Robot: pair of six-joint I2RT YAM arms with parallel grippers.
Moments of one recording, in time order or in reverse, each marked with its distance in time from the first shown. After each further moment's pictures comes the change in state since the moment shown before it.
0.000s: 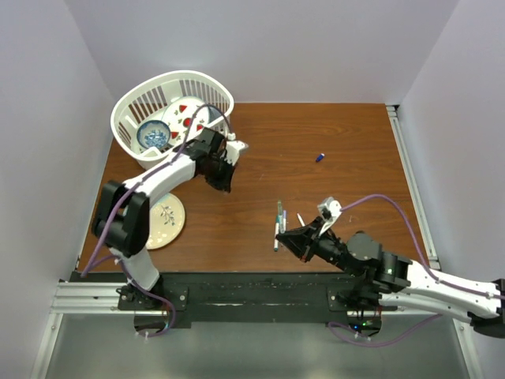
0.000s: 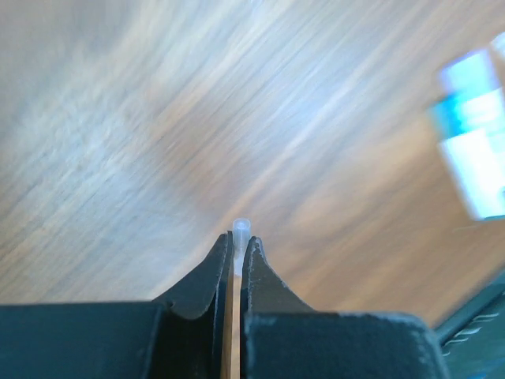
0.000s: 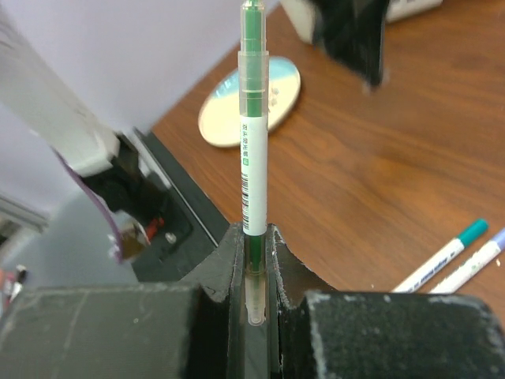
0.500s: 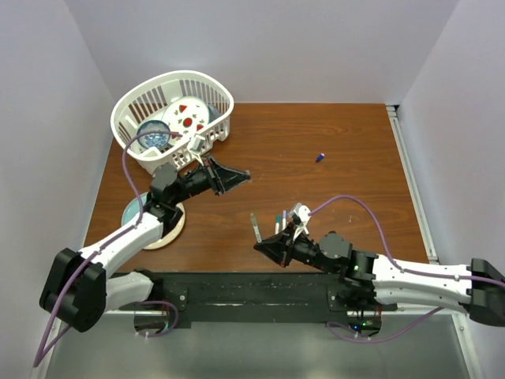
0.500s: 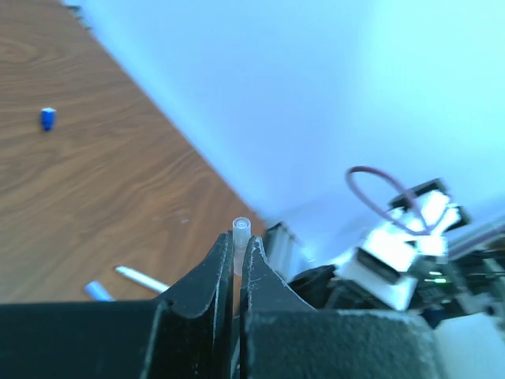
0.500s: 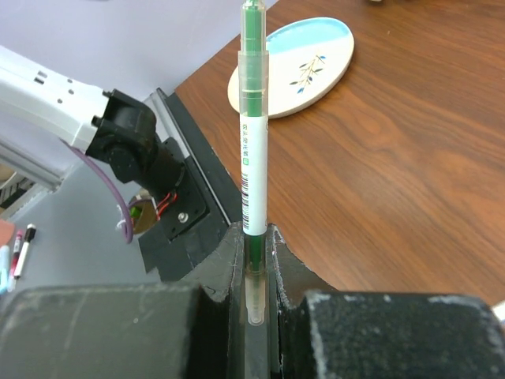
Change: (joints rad) left arm -0.012 -0.590 -0.678 1.307 0.338 -1.001; right arm 0.000 0.321 -0.111 0.423 -0.160 -0.010
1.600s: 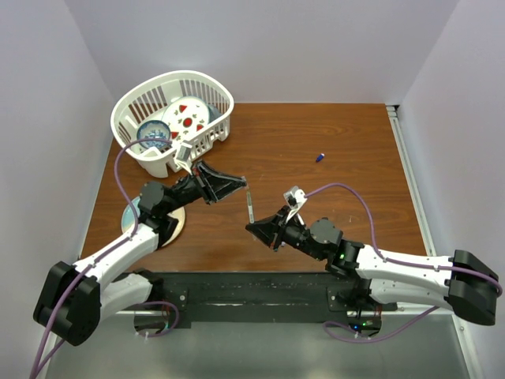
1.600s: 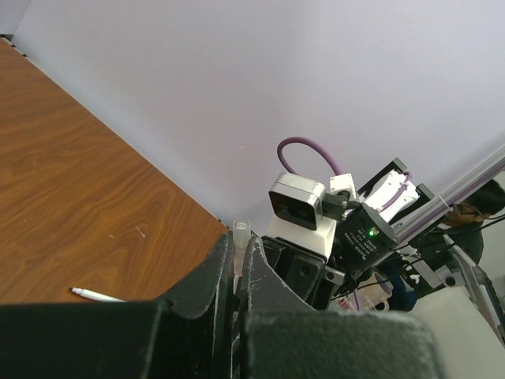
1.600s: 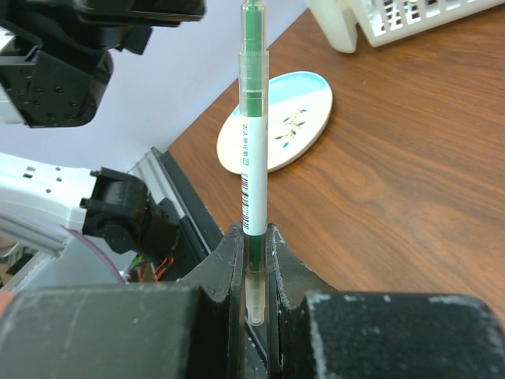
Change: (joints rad) left arm -0.001 -0.100 -0.113 0.274 0.060 -0.167; right arm -0.119 0.210 0.083 0.183 -0.019 0.064
